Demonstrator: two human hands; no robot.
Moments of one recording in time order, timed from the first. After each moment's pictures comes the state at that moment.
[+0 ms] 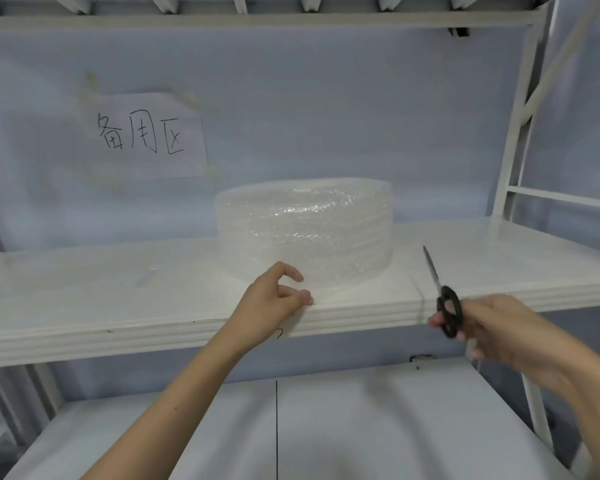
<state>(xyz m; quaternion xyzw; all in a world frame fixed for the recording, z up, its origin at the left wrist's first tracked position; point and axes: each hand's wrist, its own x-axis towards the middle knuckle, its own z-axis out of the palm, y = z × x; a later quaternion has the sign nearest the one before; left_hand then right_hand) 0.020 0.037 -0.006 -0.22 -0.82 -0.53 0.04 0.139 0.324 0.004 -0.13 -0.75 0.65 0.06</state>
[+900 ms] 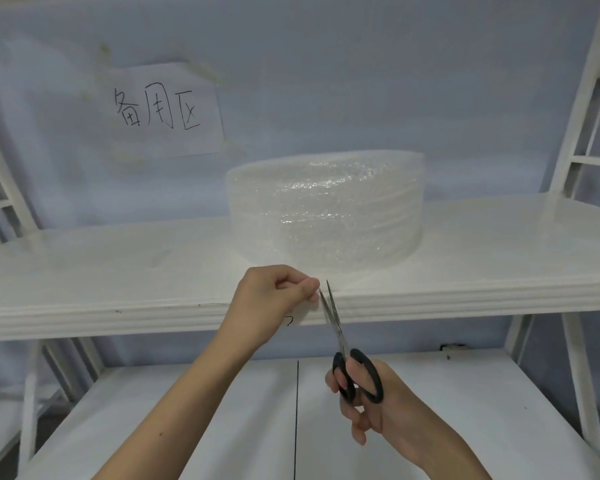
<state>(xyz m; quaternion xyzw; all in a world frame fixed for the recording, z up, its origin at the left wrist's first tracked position) 0.034 0.041 -0.010 -0.14 -0.81 -0.56 0.10 0.094 0.210 -0.097 0.08 -0.61 0.77 -0.17</state>
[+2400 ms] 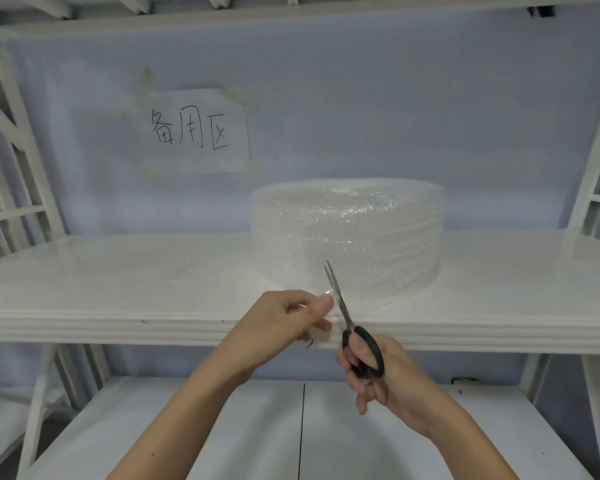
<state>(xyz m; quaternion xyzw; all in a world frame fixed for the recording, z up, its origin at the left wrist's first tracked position) 0.045 0.015 -0.001 -0.18 -0.81 -0.56 0.00 0.065 0.201 -0.051 0.17 -0.65 0.73 -0.10</state>
